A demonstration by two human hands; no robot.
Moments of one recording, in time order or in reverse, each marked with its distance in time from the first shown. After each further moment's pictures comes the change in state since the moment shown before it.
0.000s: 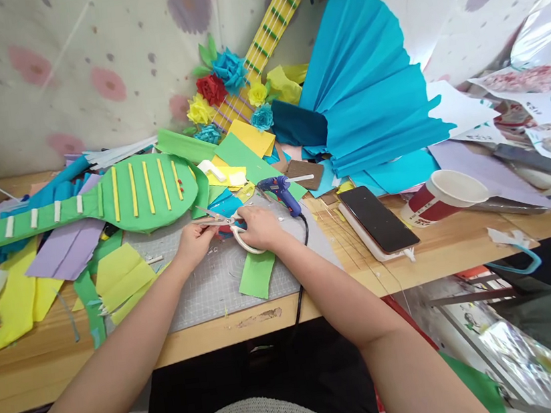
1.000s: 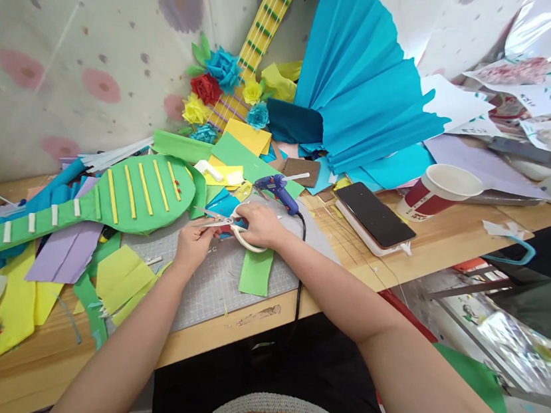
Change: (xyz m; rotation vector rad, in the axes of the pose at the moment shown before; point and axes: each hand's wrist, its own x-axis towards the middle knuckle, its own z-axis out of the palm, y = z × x) left_hand -0.003 -0.006 0.000 0.150 0.022 0.231; right_hand -0.003 0.009 -0.003 0.067 0.064 -0.066
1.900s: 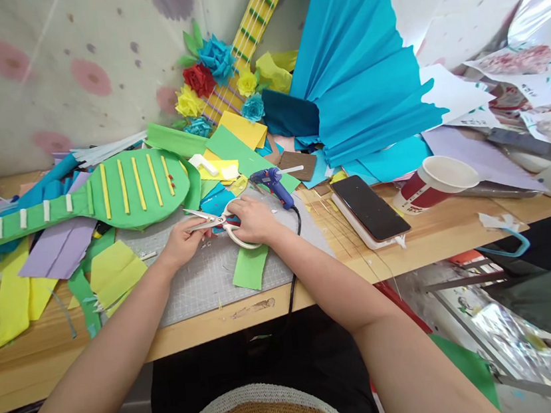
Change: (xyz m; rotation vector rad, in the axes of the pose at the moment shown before) left_hand -0.004 0.002 -0.016 -0.131 -0.241 -0.100; right_hand 0.001 -0.006 -0.006 -0.055 -0.053 -0.104
